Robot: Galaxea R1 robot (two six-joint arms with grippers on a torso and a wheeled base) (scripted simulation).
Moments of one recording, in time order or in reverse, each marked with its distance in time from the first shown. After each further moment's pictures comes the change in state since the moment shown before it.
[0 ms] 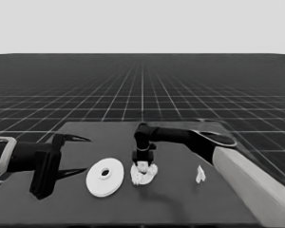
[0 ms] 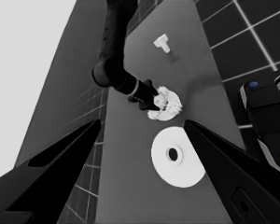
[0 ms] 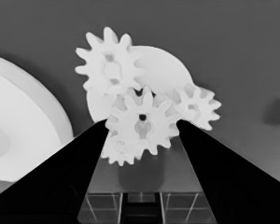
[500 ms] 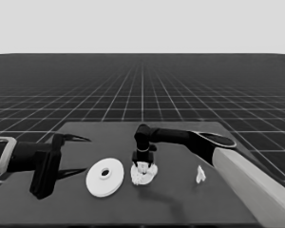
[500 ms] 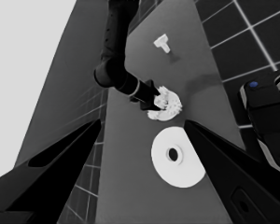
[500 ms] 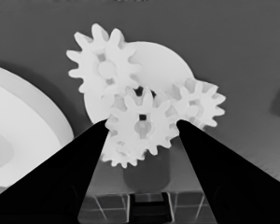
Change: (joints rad) left arm 0.000 0.000 0.000 0.000 0.000 0.000; right arm -0.009 0.000 -0.001 -0.001 0.000 0.068
